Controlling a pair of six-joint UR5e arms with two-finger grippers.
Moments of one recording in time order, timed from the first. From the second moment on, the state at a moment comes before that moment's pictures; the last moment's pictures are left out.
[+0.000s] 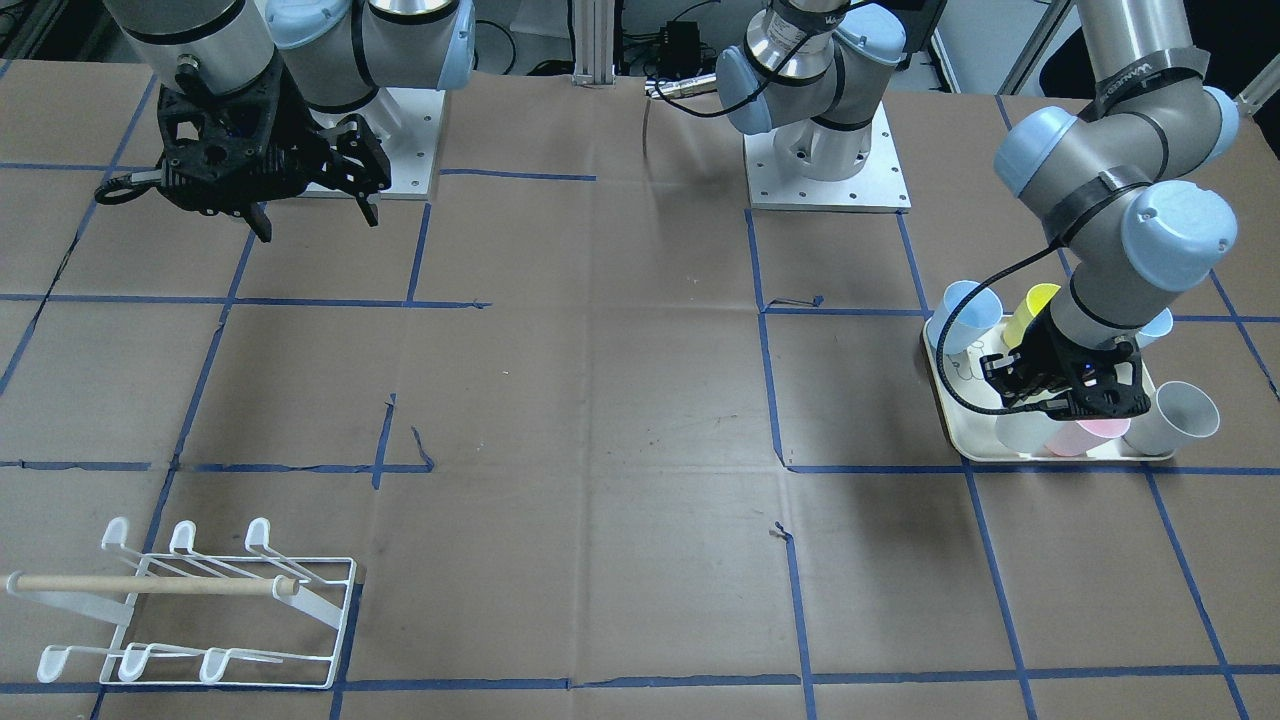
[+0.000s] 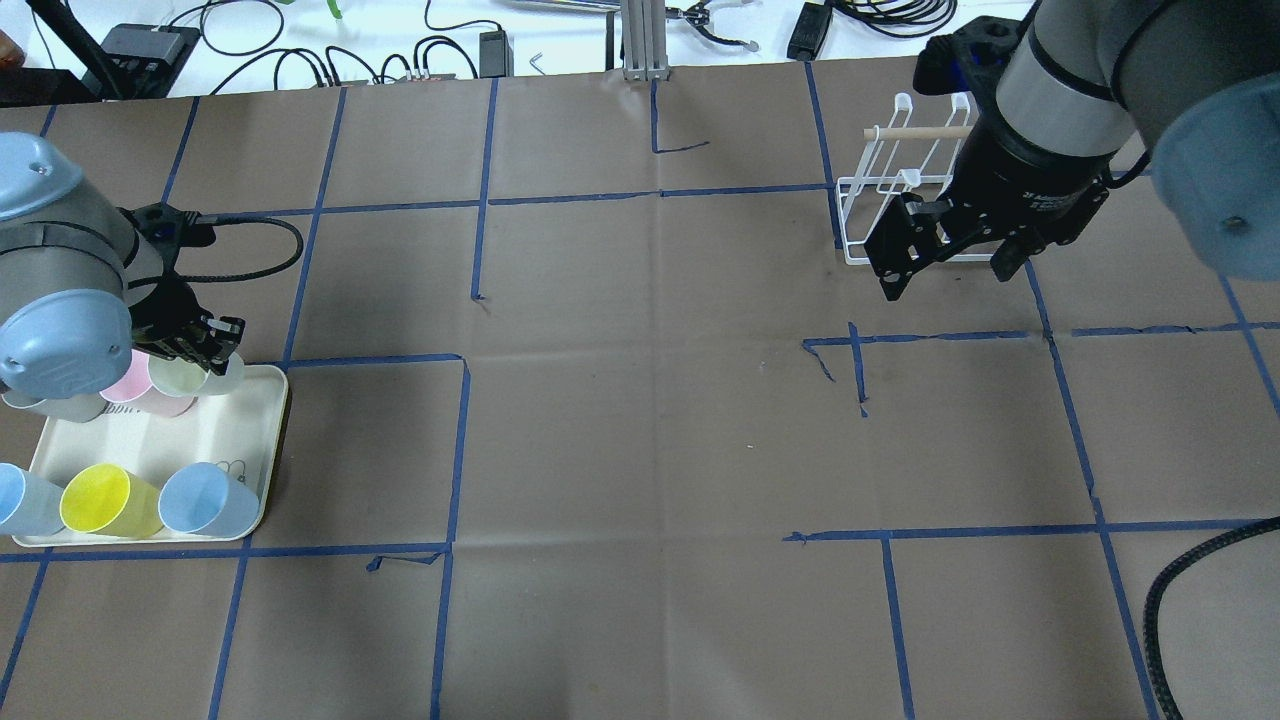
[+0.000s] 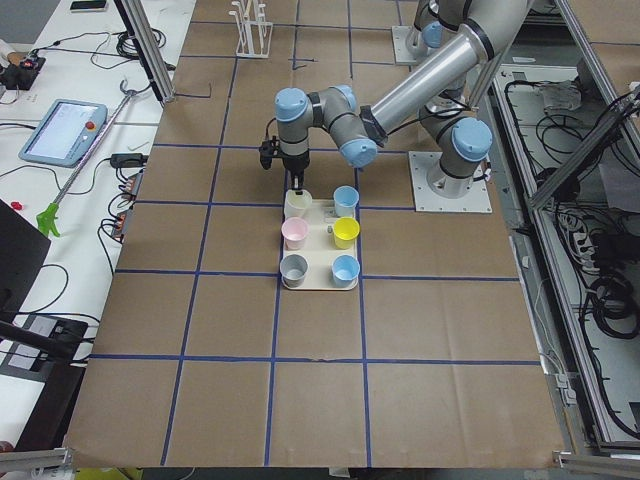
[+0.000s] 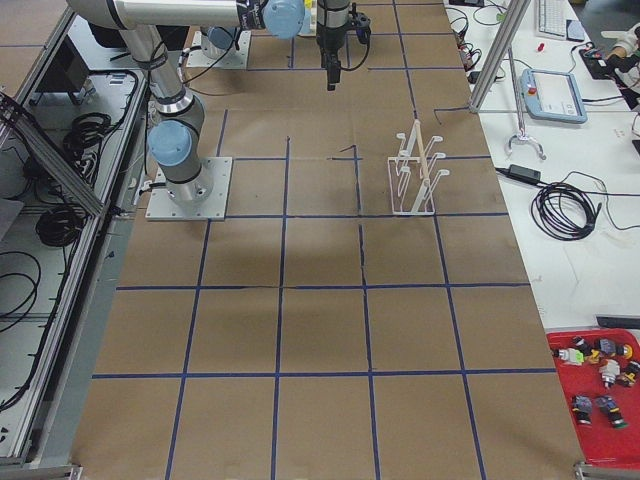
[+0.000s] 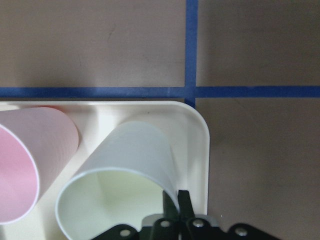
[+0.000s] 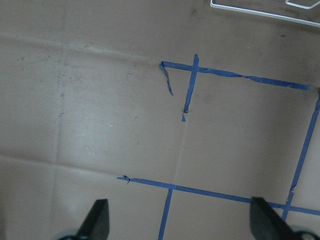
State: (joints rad) left arm -1.14 -1.74 -1.94 -0.99 1.67 0.43; right arm 1.56 -1.66 1.67 -1.56 -1.52 -0.19
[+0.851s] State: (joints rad) left arm -1.15 -1.68 -1.54 -1.60 1.53 0.42; right arm 1.56 -1.65 1.71 -1.91 -1.45 0.08
